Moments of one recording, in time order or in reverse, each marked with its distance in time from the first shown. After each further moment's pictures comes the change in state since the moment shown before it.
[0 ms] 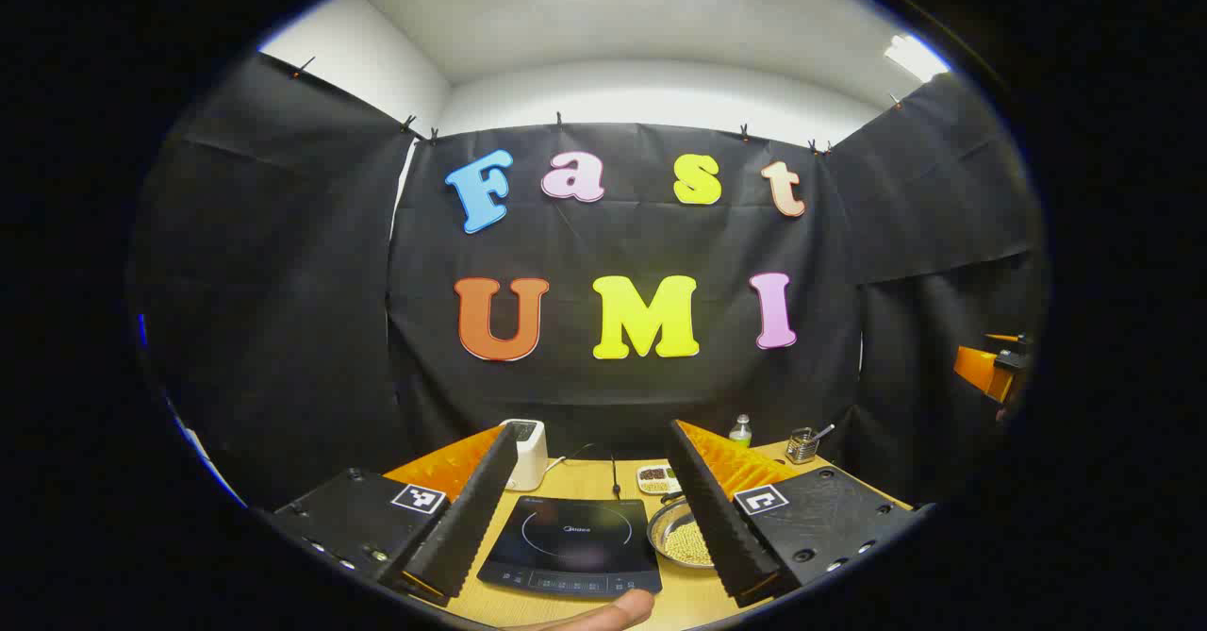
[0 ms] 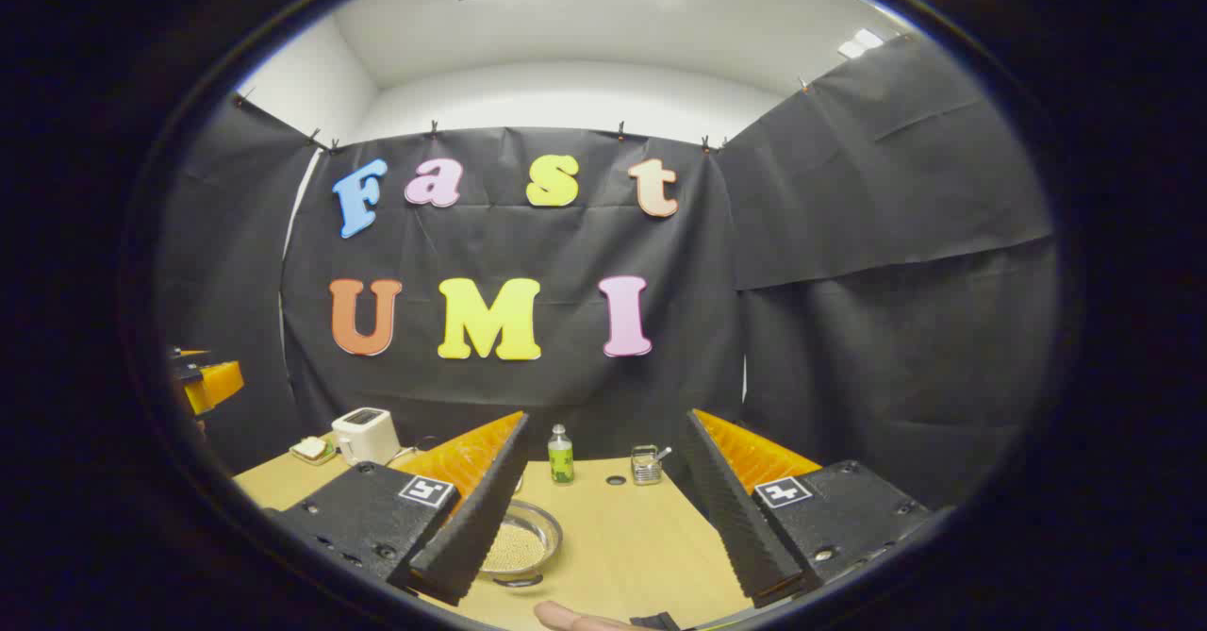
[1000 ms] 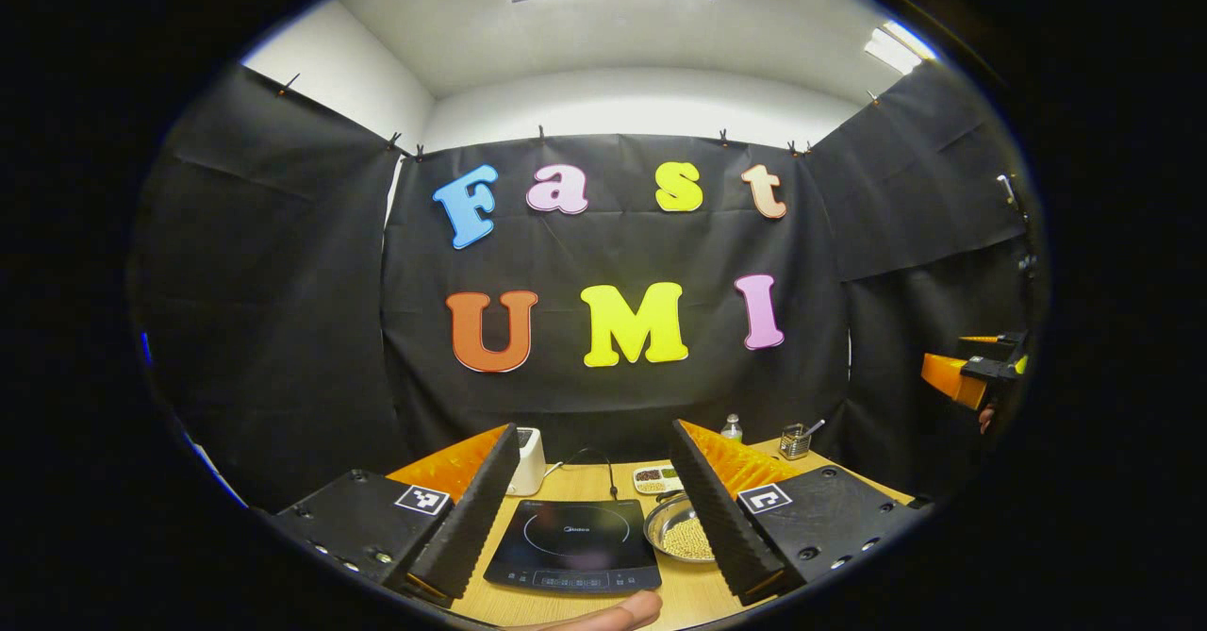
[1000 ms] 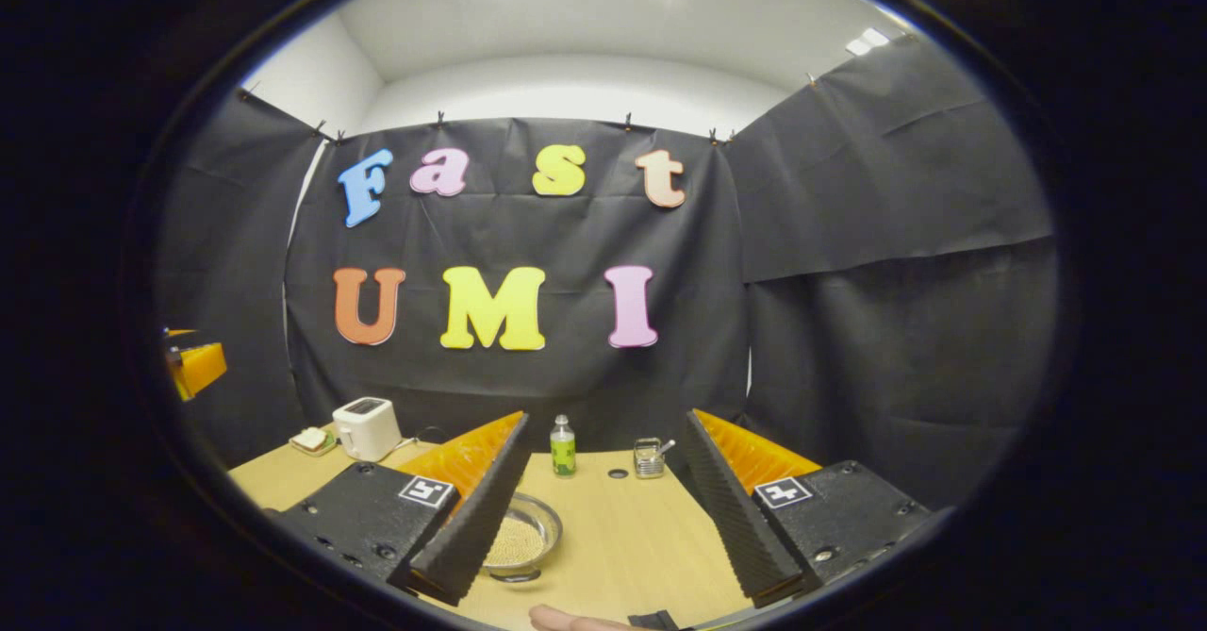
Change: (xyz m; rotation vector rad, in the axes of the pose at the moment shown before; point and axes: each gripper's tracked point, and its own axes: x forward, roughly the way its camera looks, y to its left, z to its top) left arm -0.024 -0.014 0.007 0.043 -0.030 -0.018; right arm 0.015 0.005 -0.024 -0.008 0.041 0.014
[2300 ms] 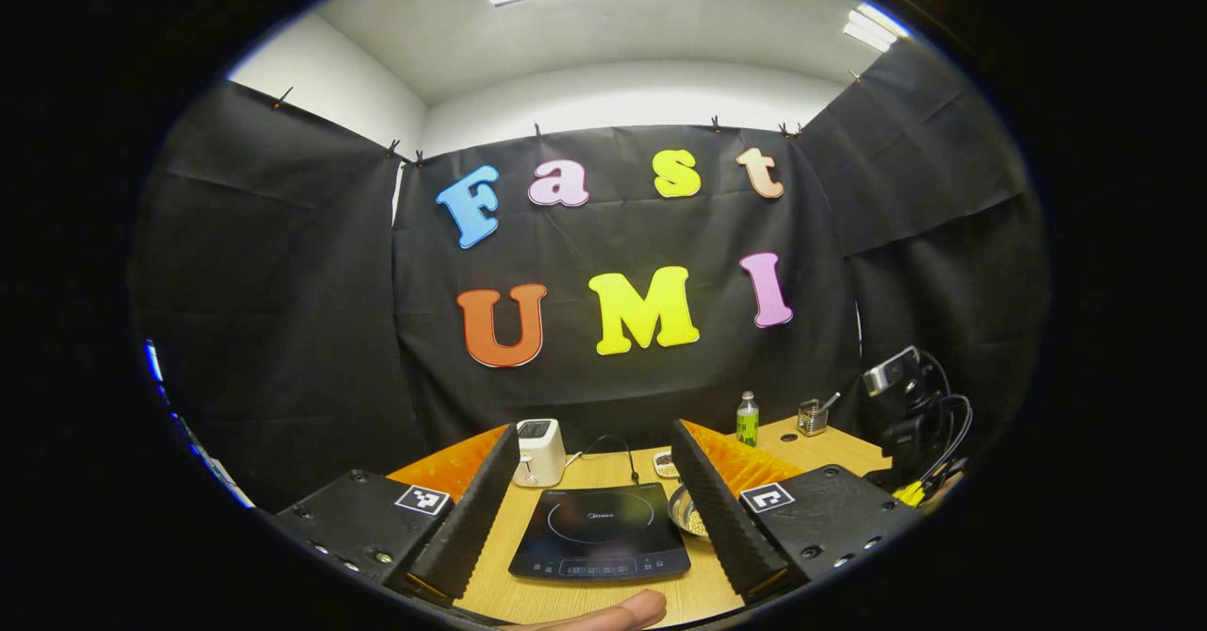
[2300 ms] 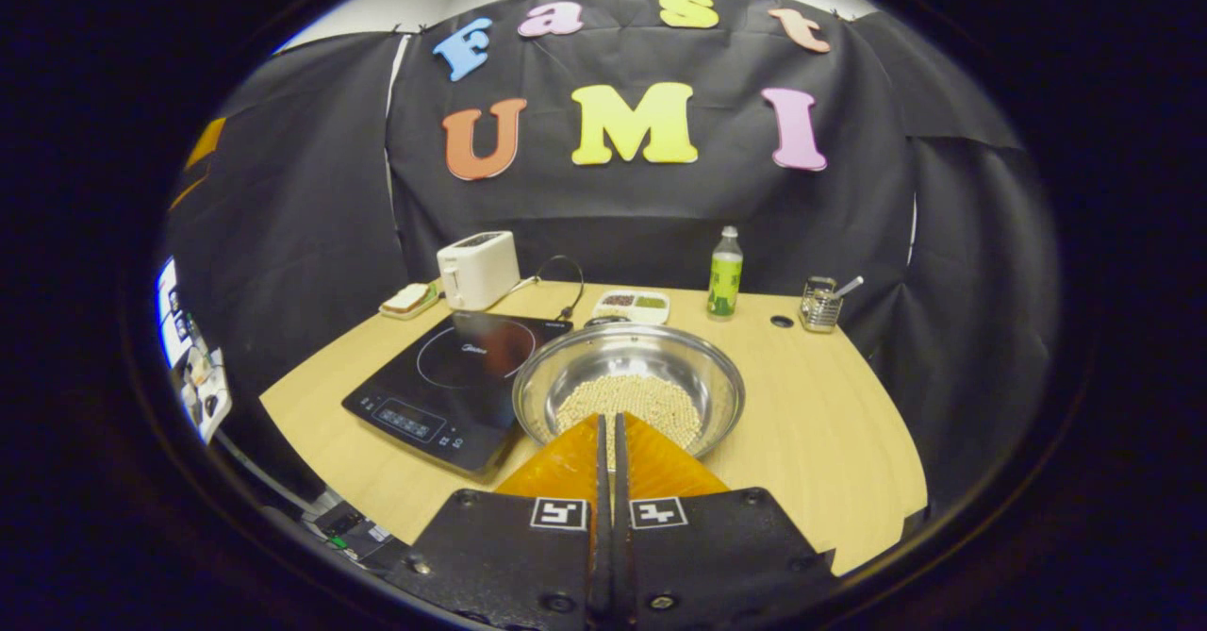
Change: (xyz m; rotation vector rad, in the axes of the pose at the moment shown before) left arm -0.019 0.016 -0.032 0.063 0.012 0.031; right arm 0.039 0.160 -0.253 -0.055 0.500 0.376
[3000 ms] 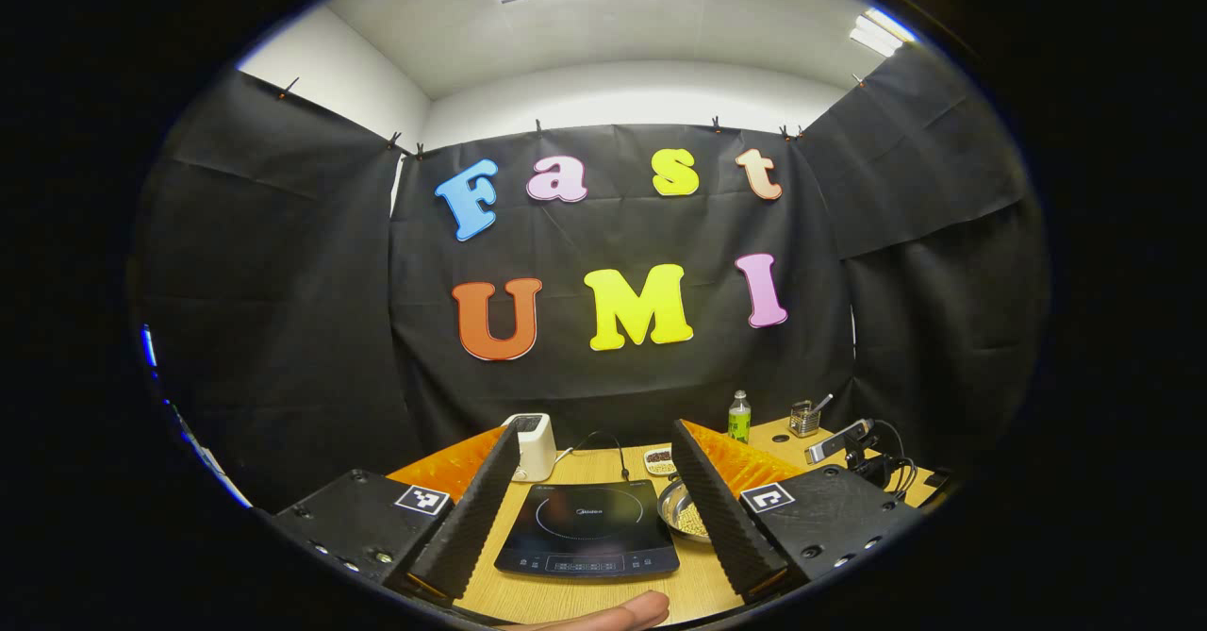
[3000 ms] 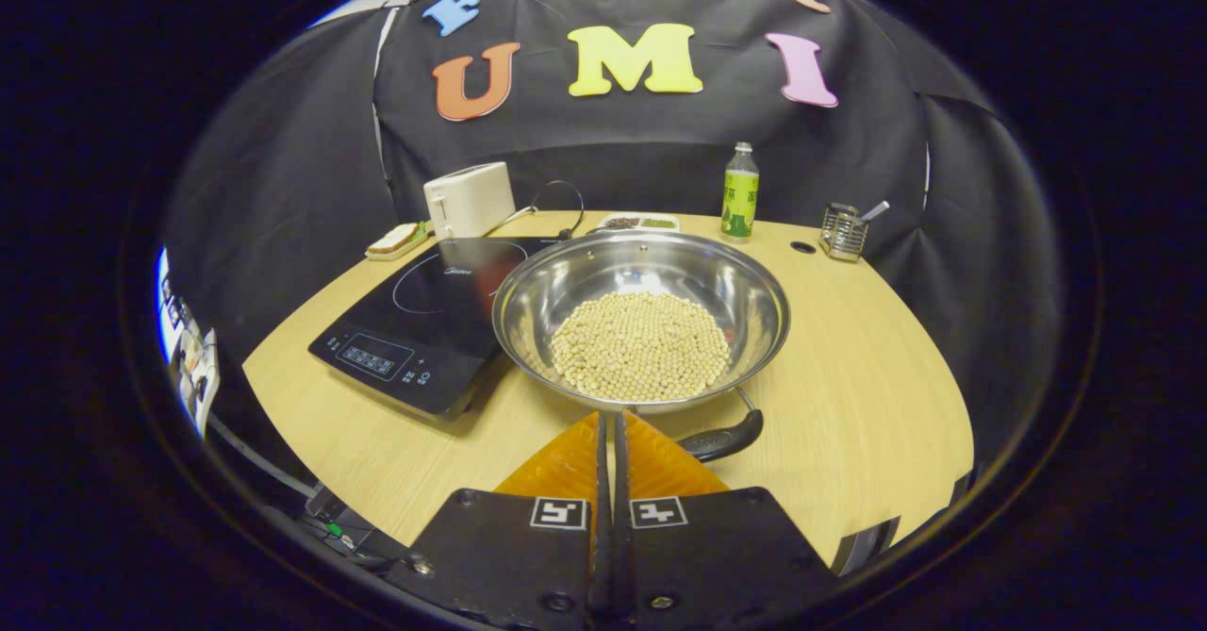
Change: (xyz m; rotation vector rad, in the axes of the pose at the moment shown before) left arm 0.001 -0.010 -0.014 -0.025 0.013 -0.015; right arm 0.046 -0.002 -0.076 0.029 0.148 -0.008
